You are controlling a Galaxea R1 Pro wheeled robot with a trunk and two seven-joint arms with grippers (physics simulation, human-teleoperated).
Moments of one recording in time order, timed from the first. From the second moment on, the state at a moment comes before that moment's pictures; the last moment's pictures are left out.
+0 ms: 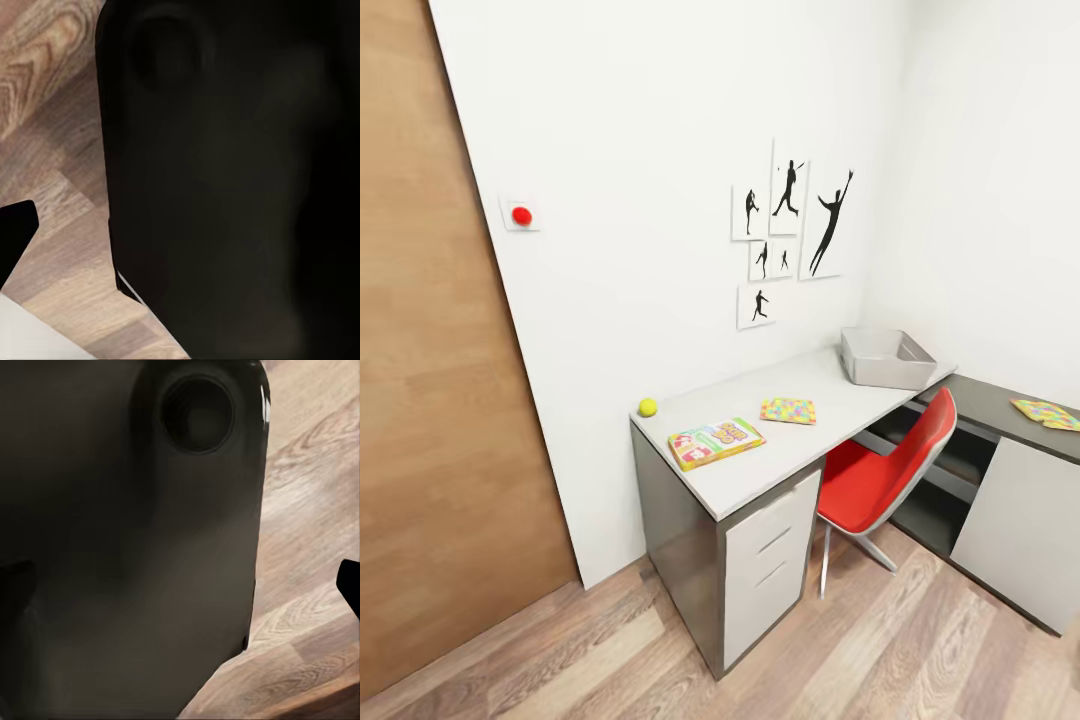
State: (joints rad) left arm 0.00 0.00 0.00 0.00 0.00 0.00 0.00; right arm 0.00 0.00 0.00 0.00 0.00 0.00 0.00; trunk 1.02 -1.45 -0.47
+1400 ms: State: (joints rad) left arm 0.01 0.02 0.00 -0.01 0.00 0.00 0.00; right arm -0.04 0.00 0.00 -0.02 0.00 -0.01 0.00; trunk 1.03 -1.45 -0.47
